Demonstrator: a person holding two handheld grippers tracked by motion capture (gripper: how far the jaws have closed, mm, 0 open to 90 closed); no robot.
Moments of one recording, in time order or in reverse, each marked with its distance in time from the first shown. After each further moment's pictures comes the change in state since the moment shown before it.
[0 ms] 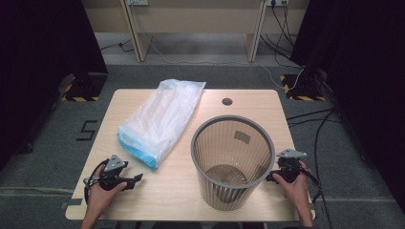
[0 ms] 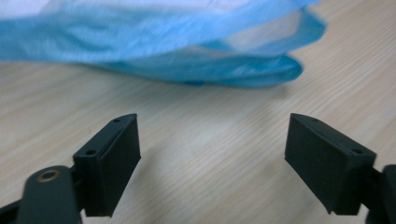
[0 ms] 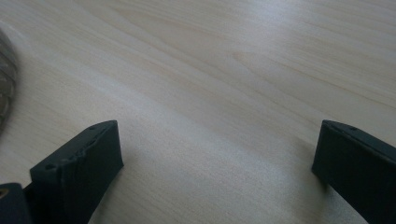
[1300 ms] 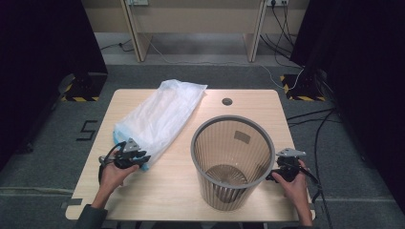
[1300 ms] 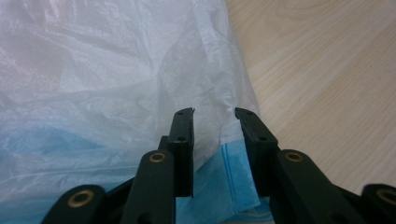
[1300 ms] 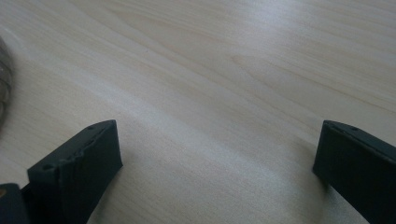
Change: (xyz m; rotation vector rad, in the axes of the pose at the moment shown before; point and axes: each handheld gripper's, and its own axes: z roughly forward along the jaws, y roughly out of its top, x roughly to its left) left arm 0.011 0.052 0.035 0.081 -0.013 0.106; right arm 0.000 0.002 0.002 0.001 0.000 0.003
